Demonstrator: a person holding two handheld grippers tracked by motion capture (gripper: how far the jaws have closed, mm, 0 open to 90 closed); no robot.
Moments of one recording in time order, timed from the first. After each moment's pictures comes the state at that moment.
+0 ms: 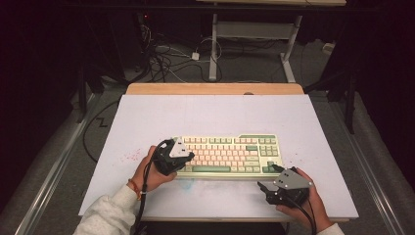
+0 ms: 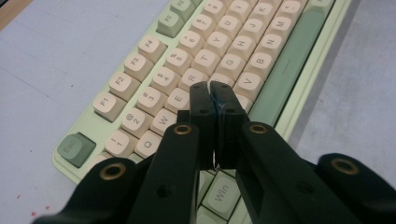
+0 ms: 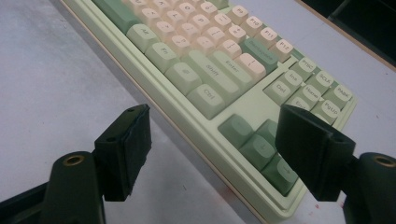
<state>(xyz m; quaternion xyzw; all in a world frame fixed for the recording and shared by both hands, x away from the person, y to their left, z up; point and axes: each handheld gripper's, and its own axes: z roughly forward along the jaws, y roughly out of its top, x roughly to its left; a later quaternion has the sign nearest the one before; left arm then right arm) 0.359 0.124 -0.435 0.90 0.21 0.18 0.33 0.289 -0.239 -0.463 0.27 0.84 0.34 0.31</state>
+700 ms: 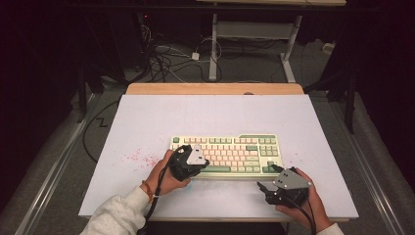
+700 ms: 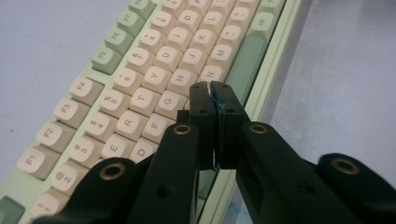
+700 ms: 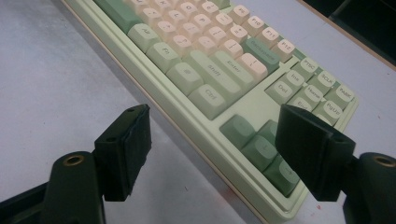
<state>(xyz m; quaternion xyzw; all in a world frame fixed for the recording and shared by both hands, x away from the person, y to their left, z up) 0.351 0.080 -0.441 0.92 0.16 0.15 0.33 0.289 -0.238 -0.463 0.27 0.84 0.34 0.31</state>
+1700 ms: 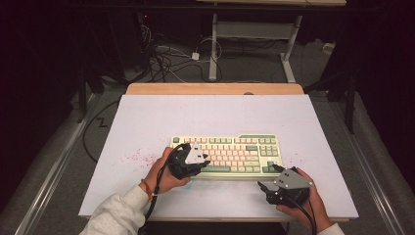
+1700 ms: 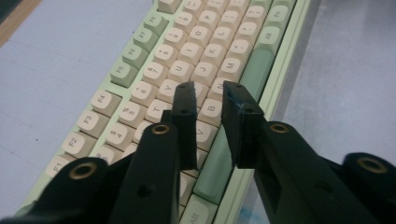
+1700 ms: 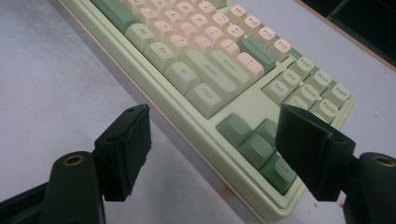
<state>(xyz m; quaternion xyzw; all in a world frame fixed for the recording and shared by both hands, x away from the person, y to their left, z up) 0.350 0.090 -0.430 0.91 0.16 0.19 0.34 0.289 -0.240 -0.463 0.27 0.84 0.34 0.31</state>
